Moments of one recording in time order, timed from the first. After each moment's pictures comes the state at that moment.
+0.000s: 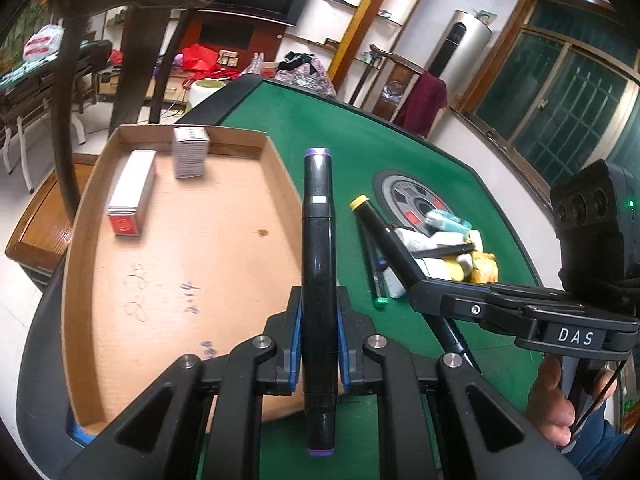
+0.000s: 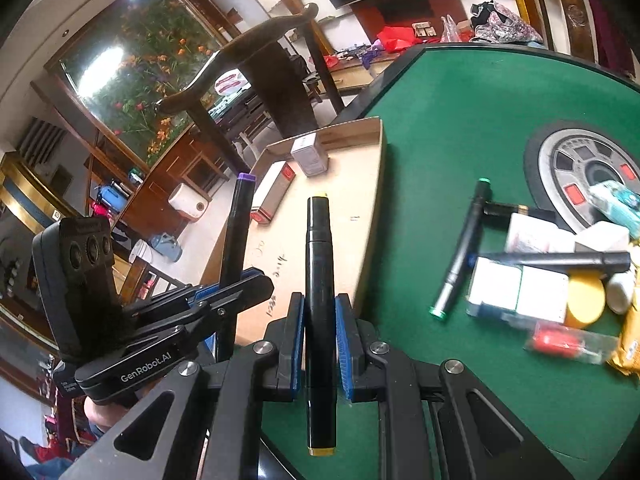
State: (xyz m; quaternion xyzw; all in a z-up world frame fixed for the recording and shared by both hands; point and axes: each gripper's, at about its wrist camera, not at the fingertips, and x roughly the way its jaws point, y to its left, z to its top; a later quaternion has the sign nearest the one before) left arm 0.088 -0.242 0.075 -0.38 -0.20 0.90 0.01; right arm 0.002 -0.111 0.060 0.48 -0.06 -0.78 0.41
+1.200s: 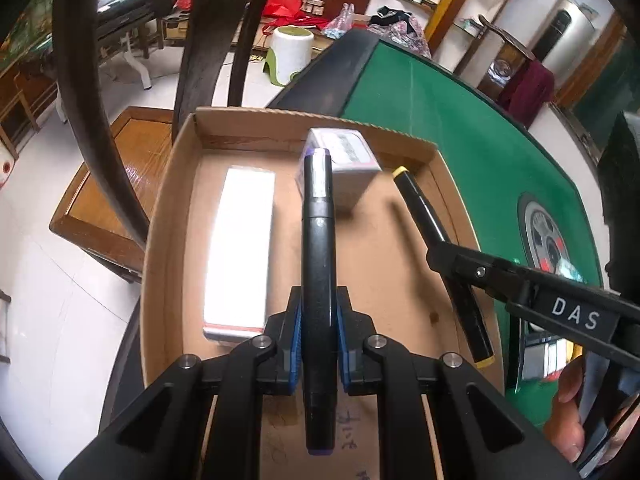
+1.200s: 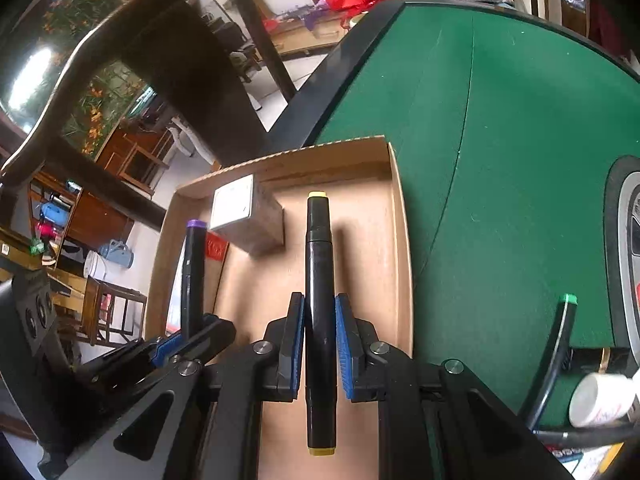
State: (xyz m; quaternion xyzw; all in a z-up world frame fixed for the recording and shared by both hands) left arm -0.015 -0.353 0.034 -0.49 -0.21 0.84 -0.12; right arm -0.130 -0.235 0.016 0.57 -0.04 -0.77 0.30
